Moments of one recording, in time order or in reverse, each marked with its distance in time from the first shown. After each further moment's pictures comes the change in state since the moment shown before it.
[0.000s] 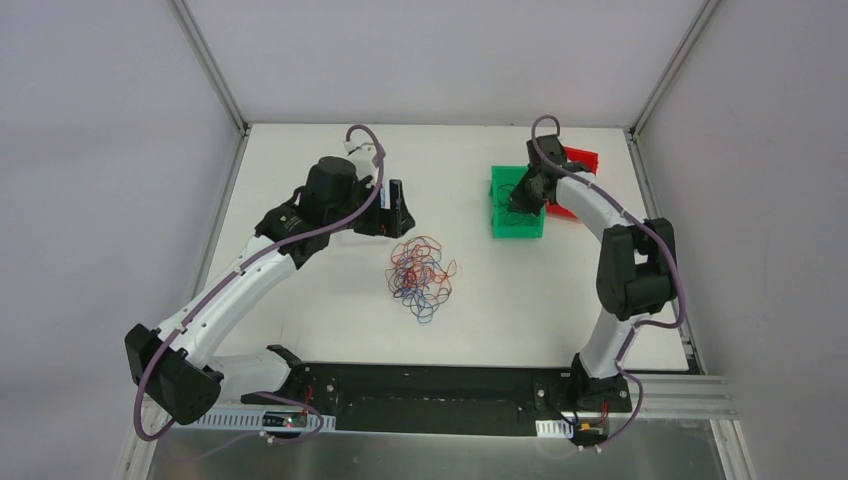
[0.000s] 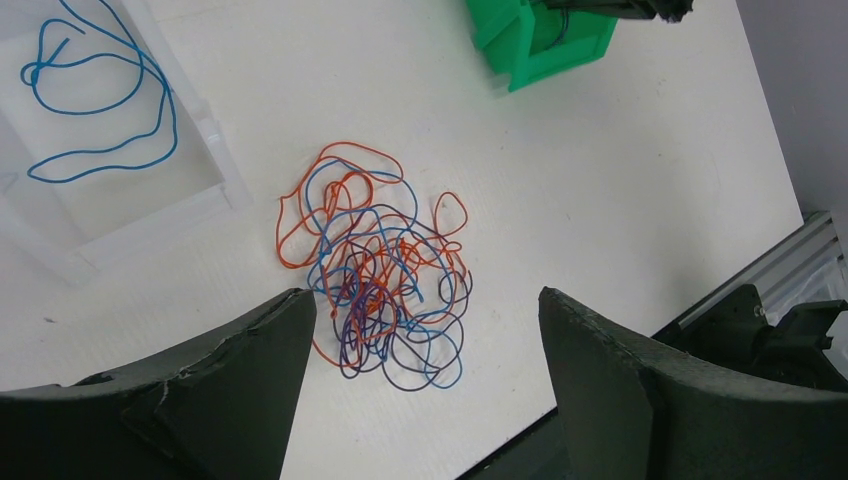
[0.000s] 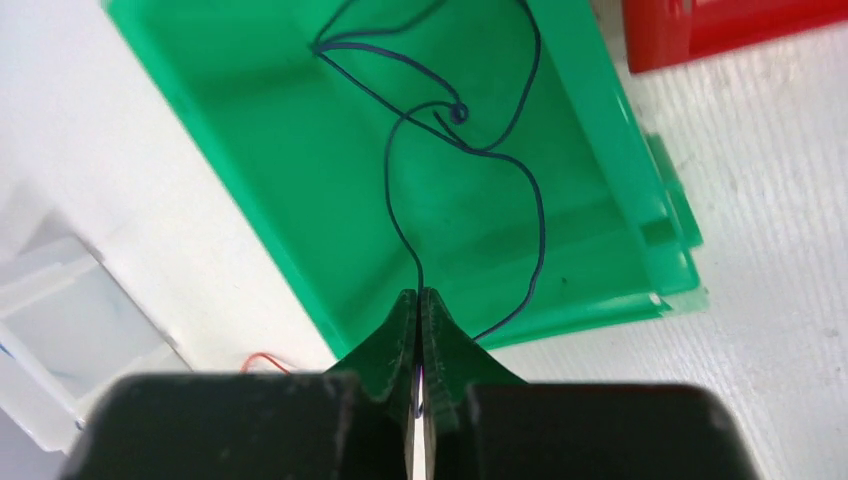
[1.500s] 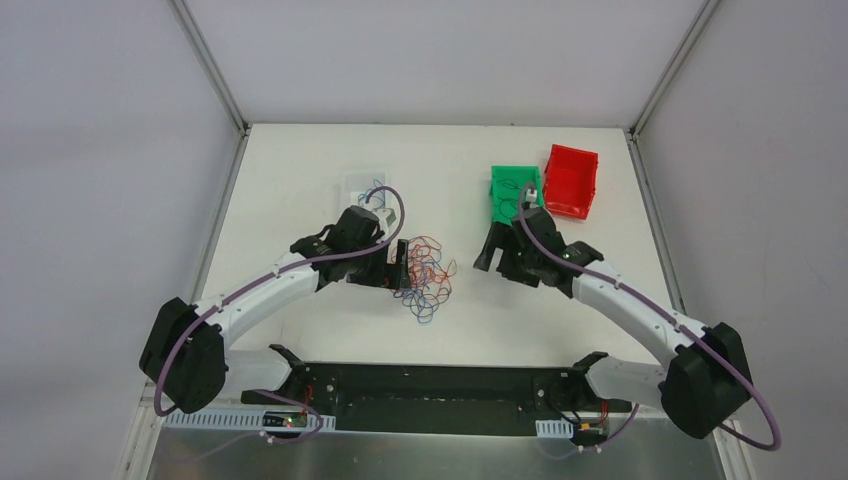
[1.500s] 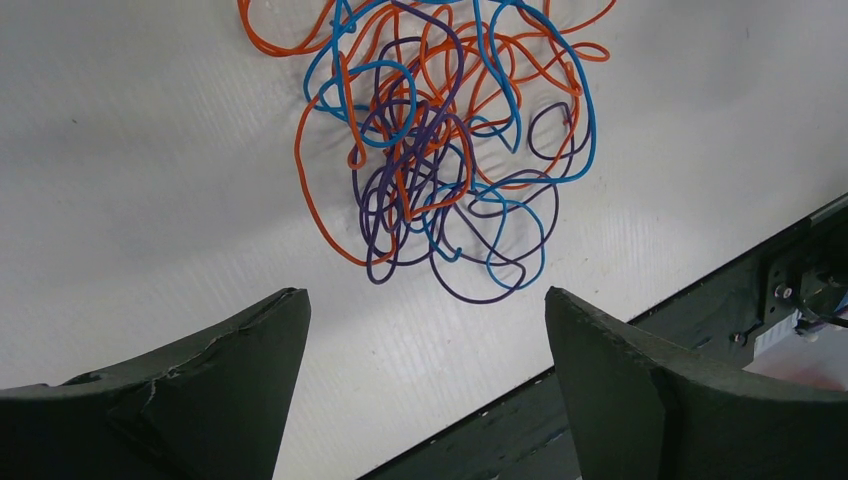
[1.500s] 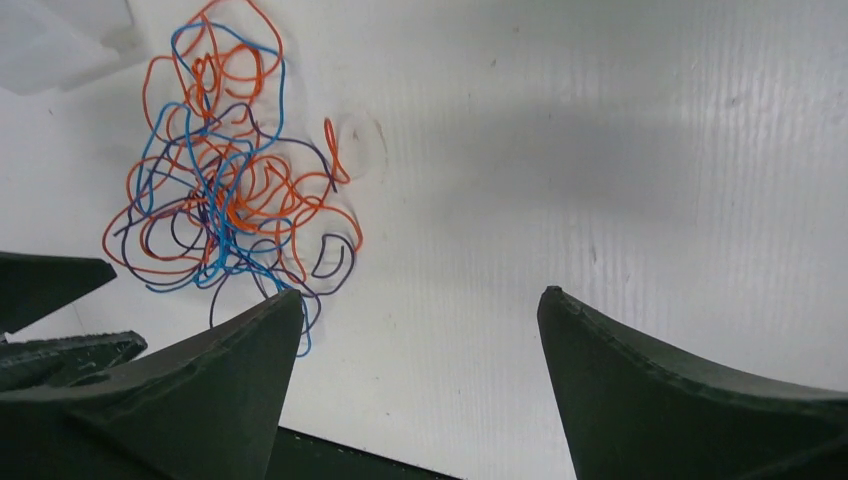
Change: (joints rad) left arm -0.047 0.061 -0.356 0.042 0.061 -0.074; right arm 0.327 -0.592 -0.494 0.043 0.029 -0.058
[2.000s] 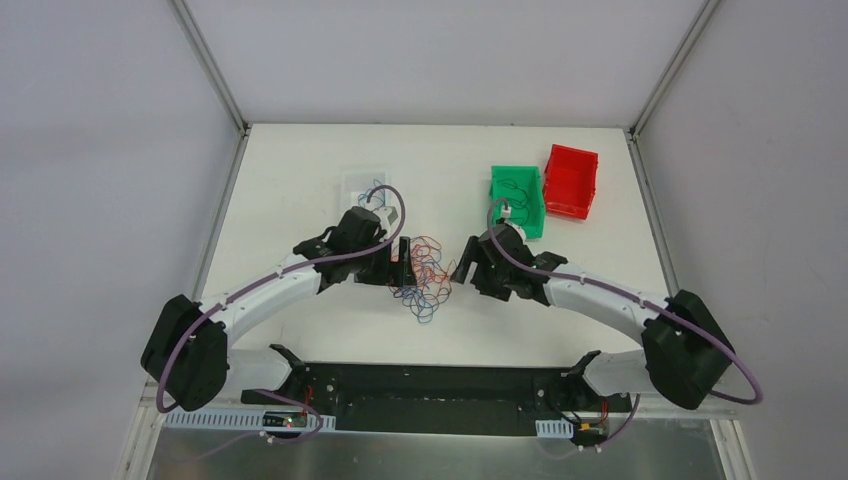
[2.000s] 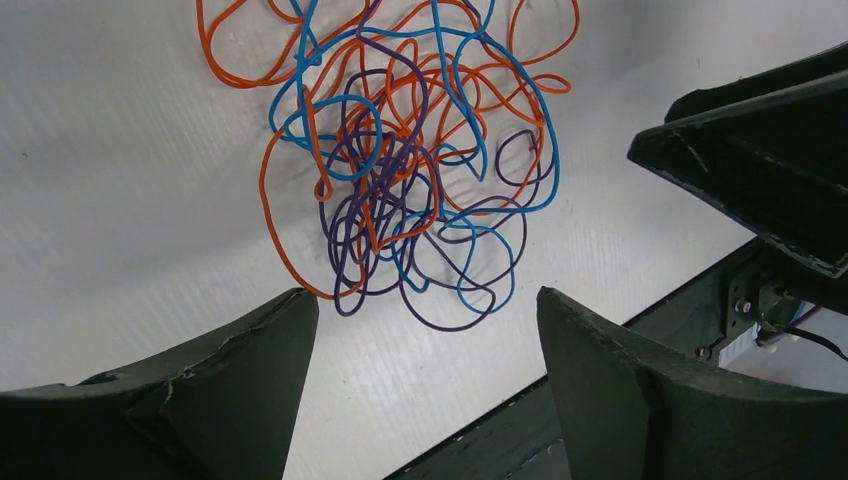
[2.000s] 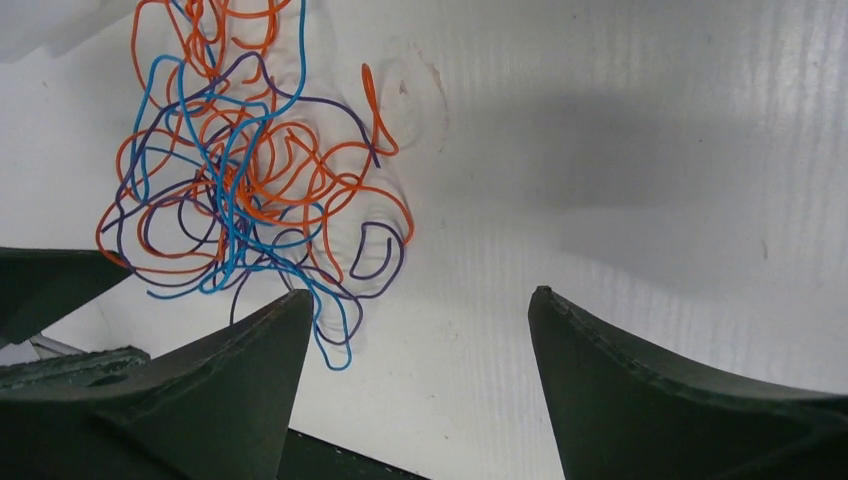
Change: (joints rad) left arm -0.006 0.003 -0.034 0.103 0.024 -0.053; right arm 0.178 0.081 -0.116 0.194 0.021 0.206
